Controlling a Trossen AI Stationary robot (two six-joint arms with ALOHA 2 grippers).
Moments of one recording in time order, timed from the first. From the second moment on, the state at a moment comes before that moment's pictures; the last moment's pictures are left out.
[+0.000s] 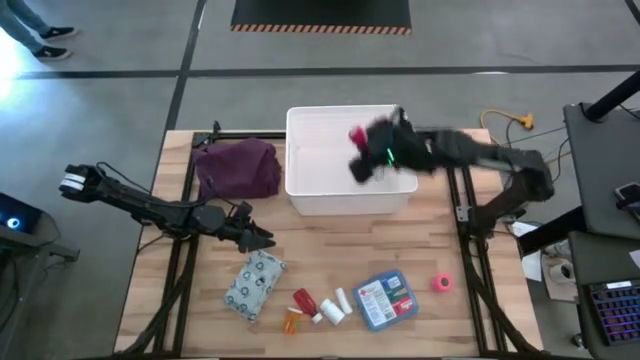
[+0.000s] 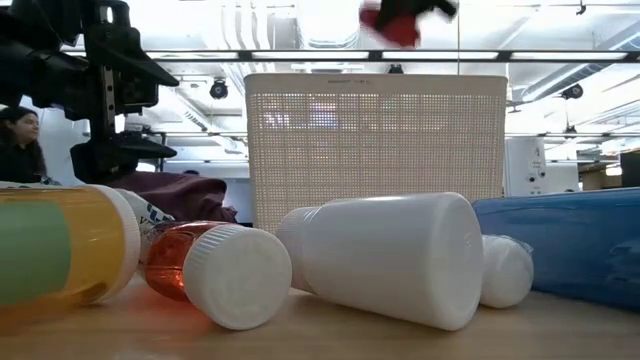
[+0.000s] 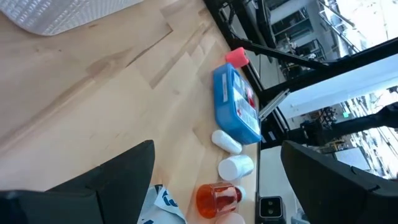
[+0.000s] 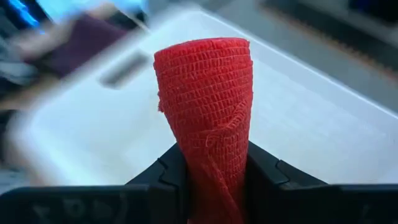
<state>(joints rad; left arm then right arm) -0.22 0.82 0.18 0.36 -0.08 -1.08 -0.13 1.53 1.69 -0.99 0.48 0.52</state>
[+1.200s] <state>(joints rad) -0.22 0.82 0.25 0.32 -0.25 -1.13 -0.40 1.94 2.12 -1.22 0.12 0.06</state>
